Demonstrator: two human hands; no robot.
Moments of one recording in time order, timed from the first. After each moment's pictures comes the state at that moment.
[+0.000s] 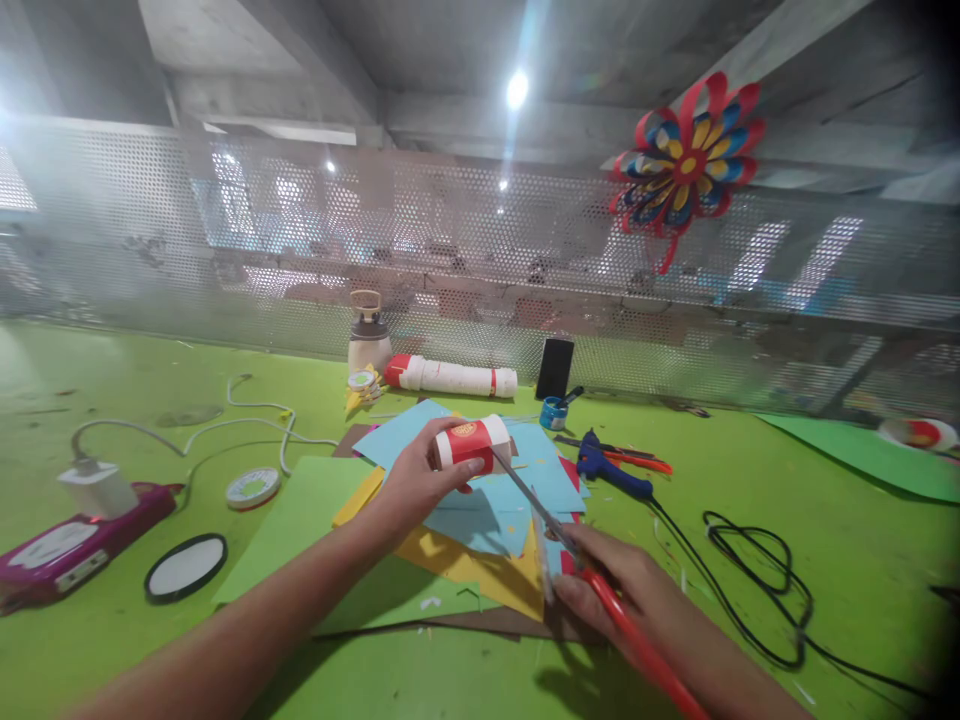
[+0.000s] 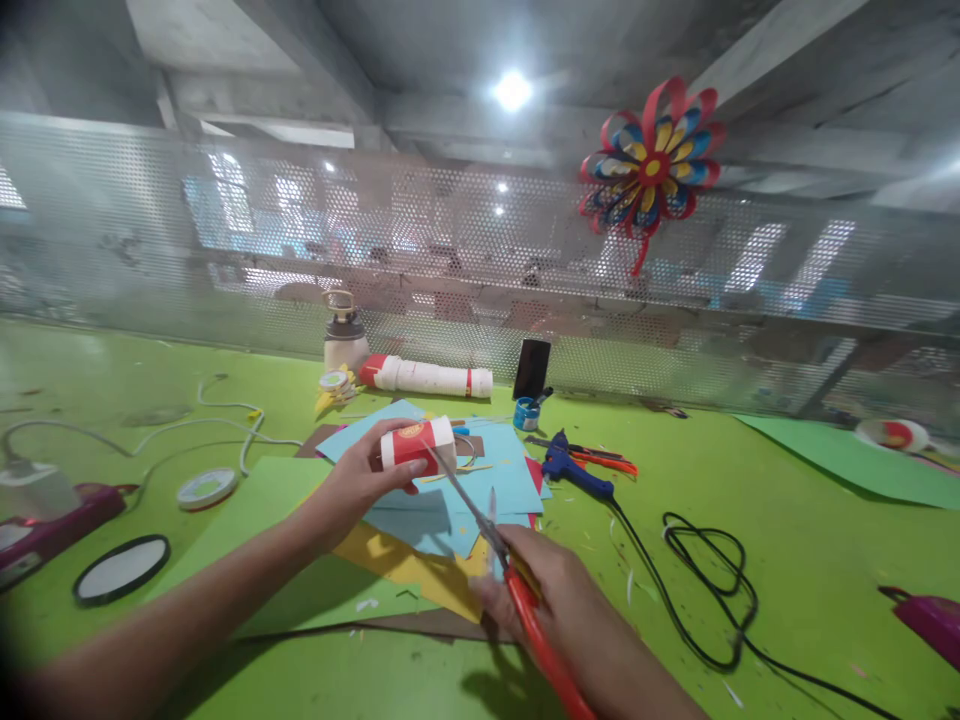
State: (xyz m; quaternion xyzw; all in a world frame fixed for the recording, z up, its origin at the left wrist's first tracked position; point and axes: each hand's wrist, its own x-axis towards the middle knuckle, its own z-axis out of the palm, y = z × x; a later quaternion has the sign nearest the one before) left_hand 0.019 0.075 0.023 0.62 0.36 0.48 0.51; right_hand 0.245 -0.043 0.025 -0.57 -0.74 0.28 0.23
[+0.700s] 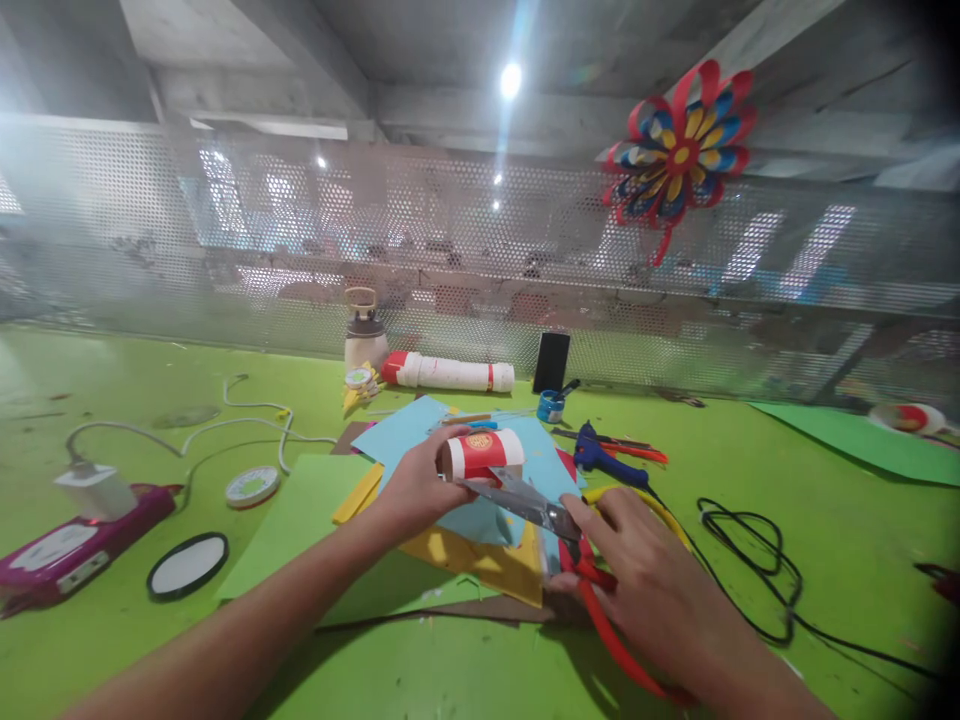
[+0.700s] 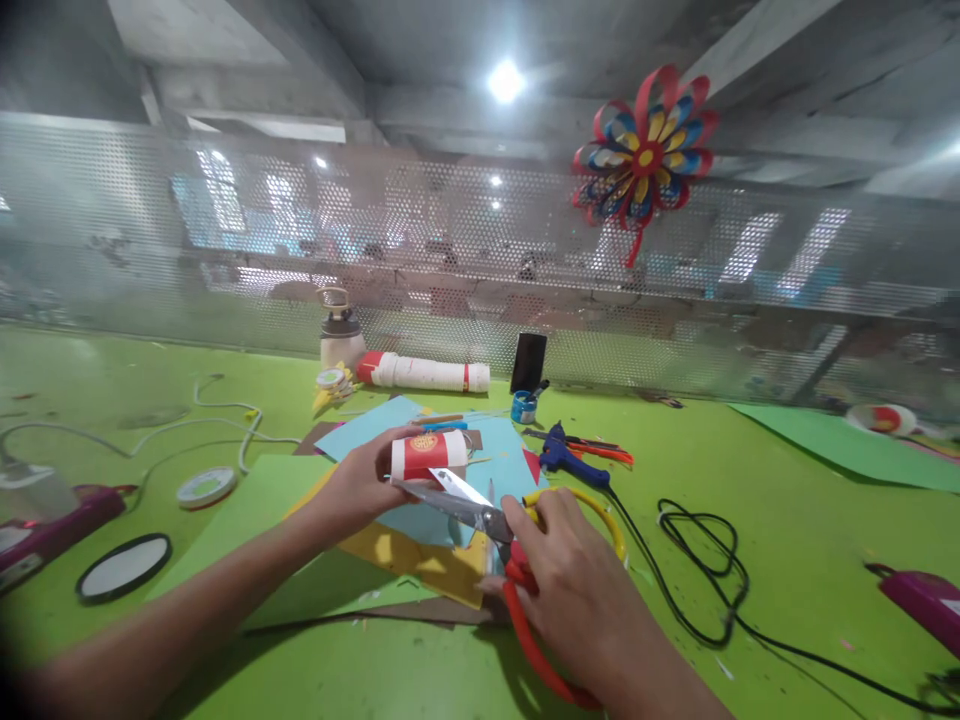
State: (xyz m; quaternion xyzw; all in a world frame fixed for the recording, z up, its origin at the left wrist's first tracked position) left_hand 0.022 0.073 0.021 0.69 0.40 0.42 0.44; right_hand 0.257 -0.041 0.009 -0.52 -0.81 -0.17 0.19
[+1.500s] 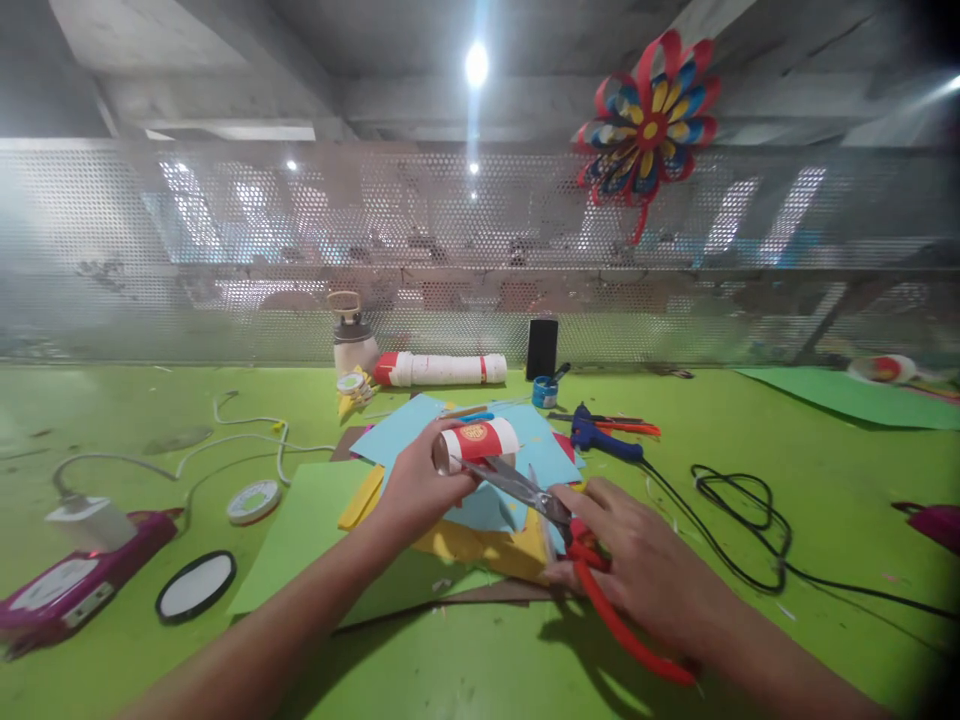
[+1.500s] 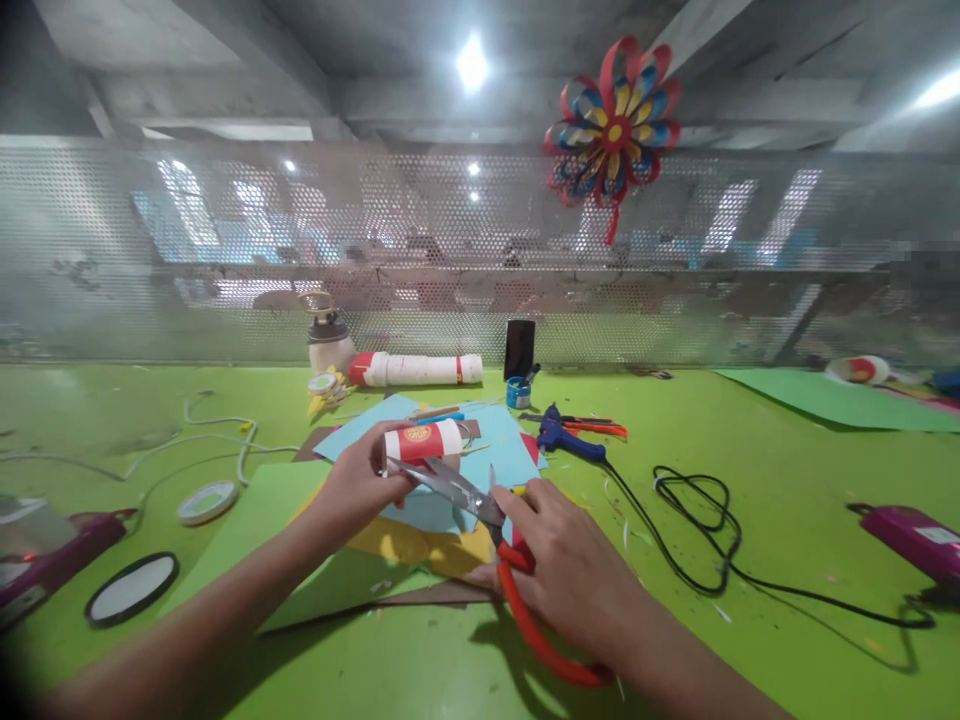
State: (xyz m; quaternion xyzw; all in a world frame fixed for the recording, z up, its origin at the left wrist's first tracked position) left_hand 0.022 0.061 0.029 0.69 0.43 0.42 0.41; right_hand 0.244 -0.046 0.018 -0.57 -0.80 -0.03 0.18
